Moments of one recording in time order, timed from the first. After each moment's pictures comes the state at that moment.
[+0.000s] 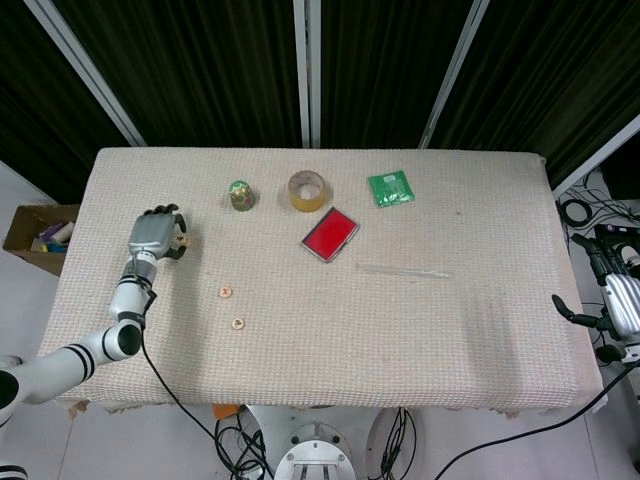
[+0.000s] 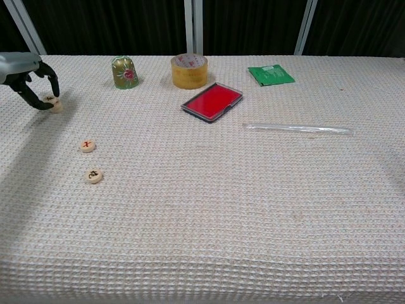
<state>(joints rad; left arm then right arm) -0.80 -1.54 -0.20 -1.08 0.70 0.74 0.37 0.23 -1.01 0.09 -1.43 -1.49 1.32 0.62</state>
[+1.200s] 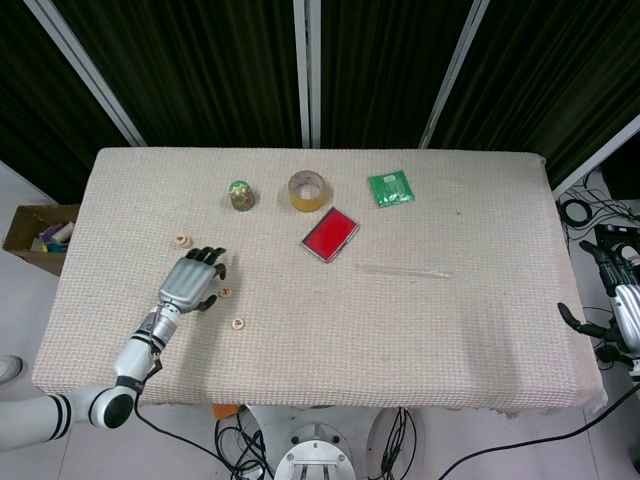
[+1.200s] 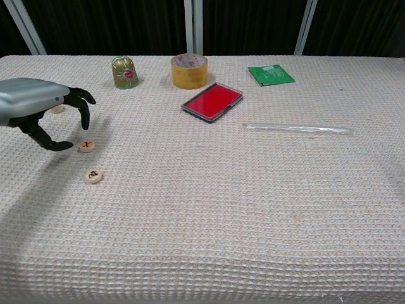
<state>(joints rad) -0.66 -1.45 -0.06 -1.51 1.08 0.98 0.43 0.18 -1.01 0.08 -1.43 -1.53 1.41 0.64</state>
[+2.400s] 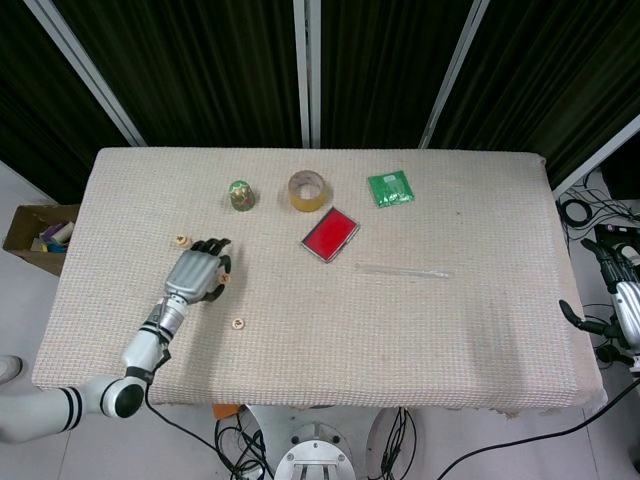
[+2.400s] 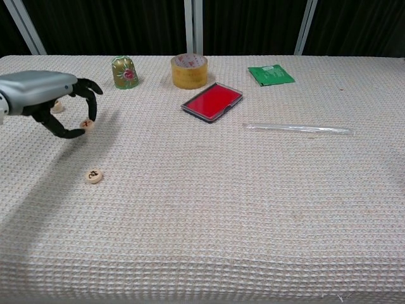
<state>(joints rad) -0.68 -1.47 -0.13 -1.48 1.05 0.96 0.38 0.19 -1.03 0.08 -1.39 -1.52 1.38 0.67</state>
